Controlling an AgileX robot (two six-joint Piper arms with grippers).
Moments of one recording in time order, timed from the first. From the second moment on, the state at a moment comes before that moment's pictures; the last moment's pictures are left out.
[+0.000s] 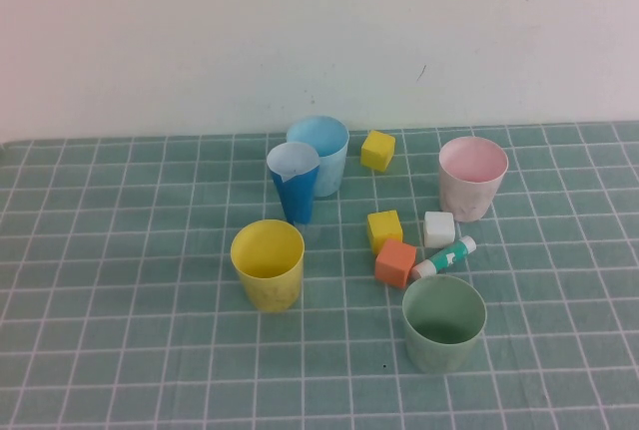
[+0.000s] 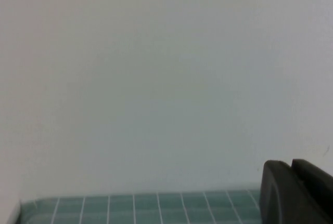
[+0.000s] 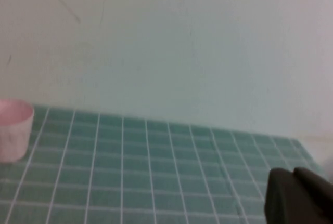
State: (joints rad) right arm -0.08 0.21 -0.41 -0.17 0.46 -0.07; left arm -0.13 0.28 -0.39 0.03 0.10 -0.17
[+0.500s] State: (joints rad) right arm -0.08 0.78 -0.50 0.44 0.54 -0.77; left arm -0.15 1.17 -1.01 -0.14 0.49 -0.01
